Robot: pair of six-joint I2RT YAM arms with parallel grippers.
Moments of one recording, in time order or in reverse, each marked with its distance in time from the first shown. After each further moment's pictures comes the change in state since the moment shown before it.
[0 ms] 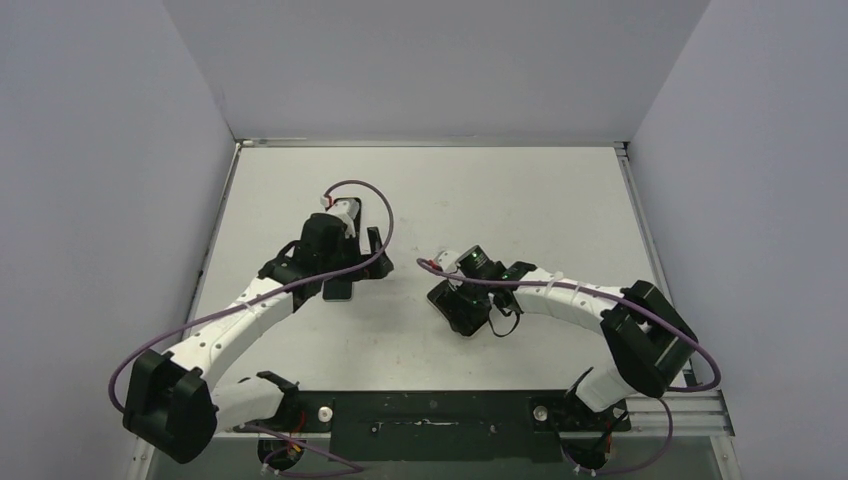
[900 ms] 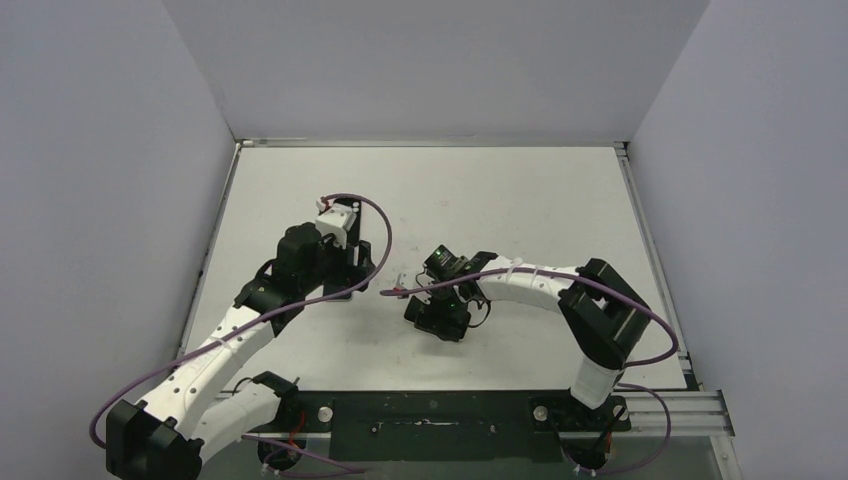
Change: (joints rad) left arm 0.021 -0.250 -0.082 0.026 -0.093 0.399; right arm 0.106 0.254 0.240 -0.145 -0.093 -0.428
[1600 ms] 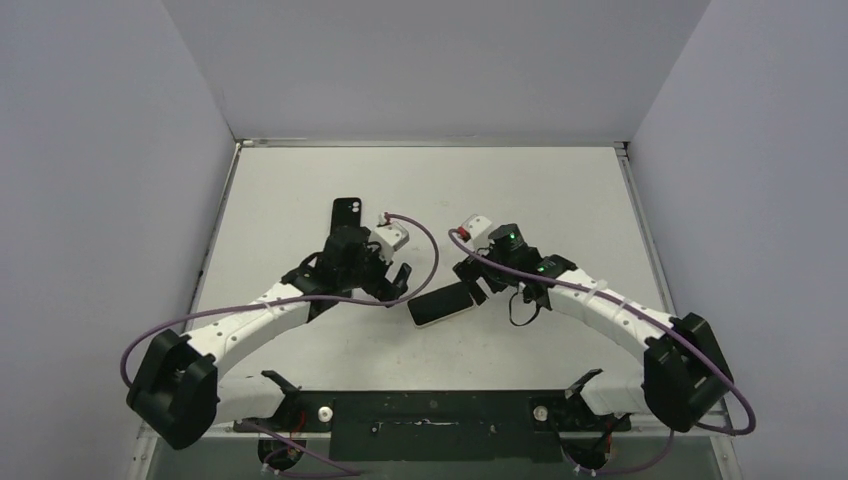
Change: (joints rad) left arm -0.117 0.225 -0.019 0.180 0.156 0.242; right arm -0.234 -0.379 -0.207 0.174 0.207 0.264
